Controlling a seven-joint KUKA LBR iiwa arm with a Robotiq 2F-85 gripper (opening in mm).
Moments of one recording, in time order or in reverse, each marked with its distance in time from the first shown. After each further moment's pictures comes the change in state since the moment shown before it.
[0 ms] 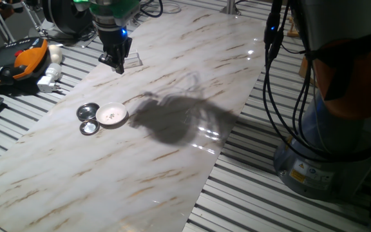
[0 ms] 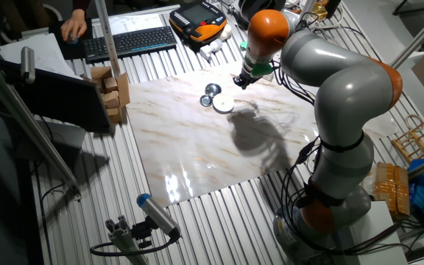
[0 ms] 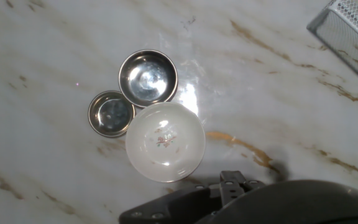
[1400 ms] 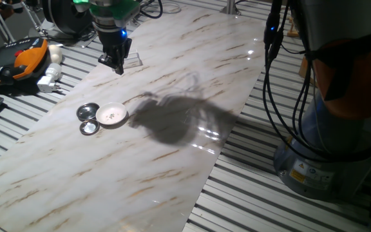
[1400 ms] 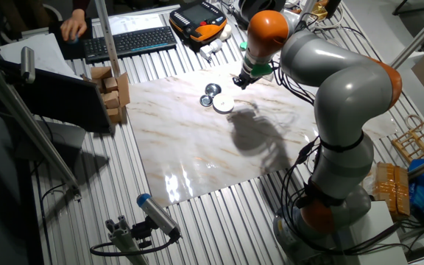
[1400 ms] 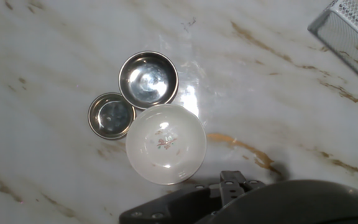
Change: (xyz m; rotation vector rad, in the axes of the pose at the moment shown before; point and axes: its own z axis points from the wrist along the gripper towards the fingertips) arm -0.001 0.001 0.002 0.001 -0.004 0.003
